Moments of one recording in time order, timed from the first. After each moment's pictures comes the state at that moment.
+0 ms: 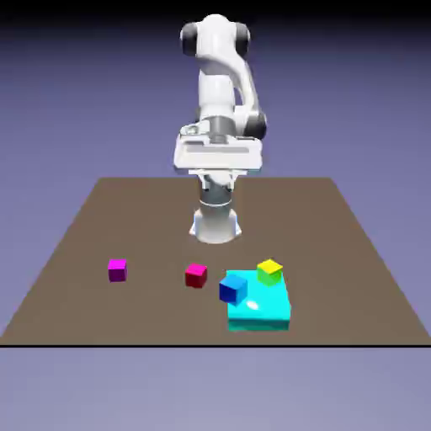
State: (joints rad) arm -0.02 -0.53 -0.02 -2.81 -0.01 3.03 0.79
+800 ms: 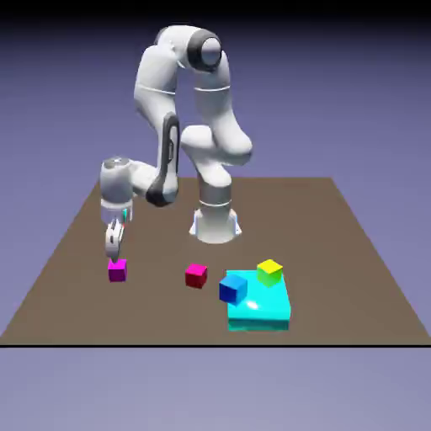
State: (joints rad) arm -0.62 0.20 -0.23 -2.76 -0.17 3.03 1.61
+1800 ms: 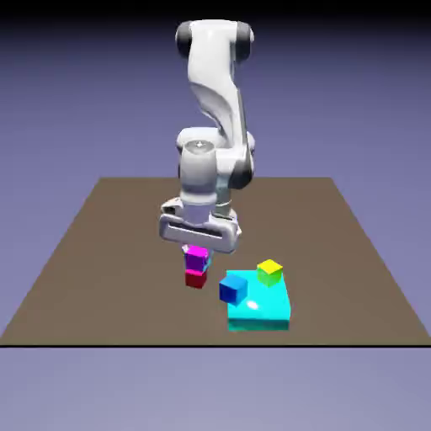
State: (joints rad) arm -0.09 -0.14 0.19 -2.58 0.01 2.54 1.01
